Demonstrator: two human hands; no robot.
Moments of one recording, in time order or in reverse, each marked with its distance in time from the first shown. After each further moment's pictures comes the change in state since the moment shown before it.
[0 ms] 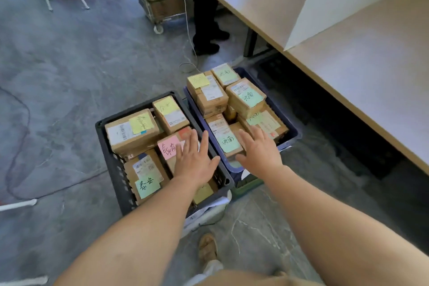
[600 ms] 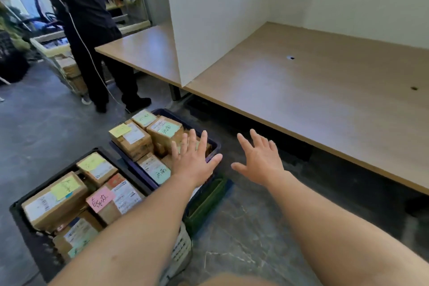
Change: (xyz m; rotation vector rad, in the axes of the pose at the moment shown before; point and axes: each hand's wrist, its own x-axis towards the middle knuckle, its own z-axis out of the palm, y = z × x) left_hand -0.060 0.216 -0.011 0.244 0.149 0.389; right_hand -0.175 0.174 -0.045 0.038 0.231 0.335
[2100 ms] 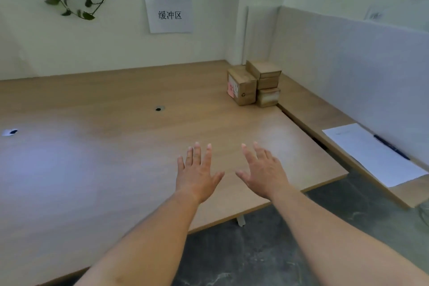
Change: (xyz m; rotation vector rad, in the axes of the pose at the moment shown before) left_hand 0.066 0.689 0.051 0.095 -0.087 0.973; right_hand -0.211 0.587 -0.067 0.089 0.186 0.923
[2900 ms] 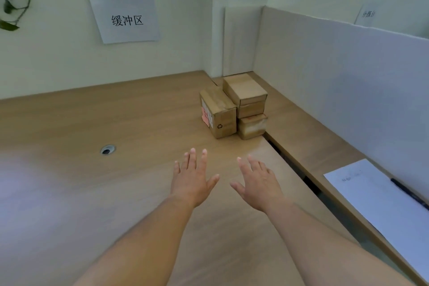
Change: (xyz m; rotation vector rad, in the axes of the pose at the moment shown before) left_hand 0.274 0.075 -0.015 0.015 -0.053 0.060; right_hand 0.228 0.131 -0.009 0.010 -0.059 0.069
